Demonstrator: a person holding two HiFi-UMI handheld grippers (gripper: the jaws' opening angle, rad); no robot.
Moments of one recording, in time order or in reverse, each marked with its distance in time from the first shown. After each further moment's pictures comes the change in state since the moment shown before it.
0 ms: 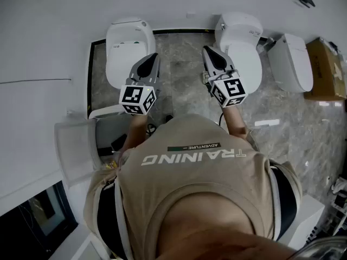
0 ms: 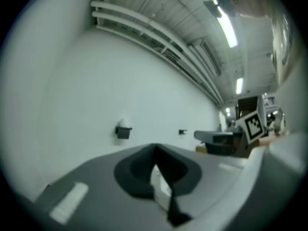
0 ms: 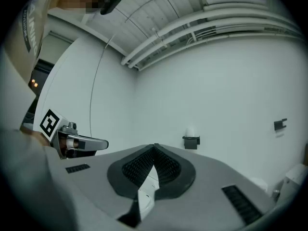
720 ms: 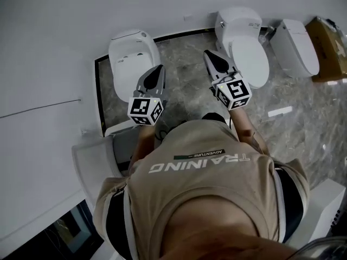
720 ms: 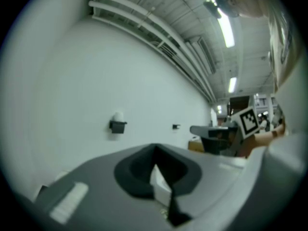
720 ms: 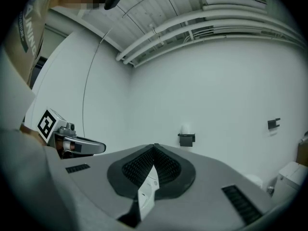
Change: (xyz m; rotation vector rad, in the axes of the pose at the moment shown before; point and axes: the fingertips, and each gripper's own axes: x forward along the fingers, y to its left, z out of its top) left arm -0.004 0.006 -0.029 -0.030 0.068 -0.074; right arm 0.007 0.010 -0.017 0.002 0.066 -0.042
